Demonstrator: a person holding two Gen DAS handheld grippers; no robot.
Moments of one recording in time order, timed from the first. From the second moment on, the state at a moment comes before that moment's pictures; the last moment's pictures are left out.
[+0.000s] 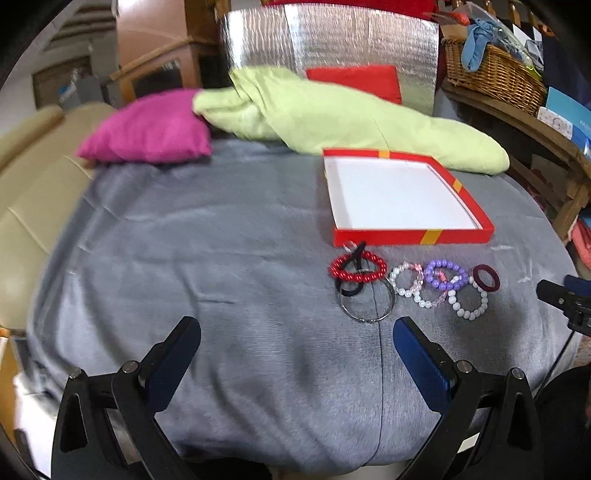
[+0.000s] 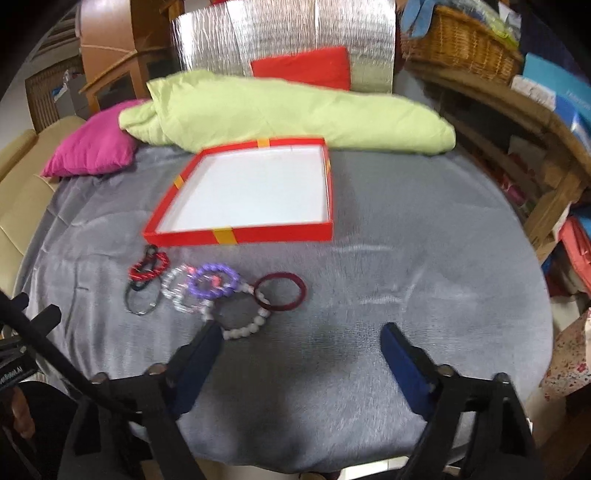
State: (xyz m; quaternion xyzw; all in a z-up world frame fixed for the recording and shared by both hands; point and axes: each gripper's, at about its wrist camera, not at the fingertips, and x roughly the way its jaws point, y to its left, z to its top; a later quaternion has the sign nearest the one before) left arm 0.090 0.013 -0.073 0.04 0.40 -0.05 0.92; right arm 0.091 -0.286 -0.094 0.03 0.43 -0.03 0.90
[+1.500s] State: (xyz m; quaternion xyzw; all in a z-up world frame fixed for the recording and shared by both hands) left arm 0.215 -0.014 -0.131 -0.08 0.48 -0.25 0.84; right arm 0.170 -0.294 -0.132 0.08 0.44 0.00 0.90
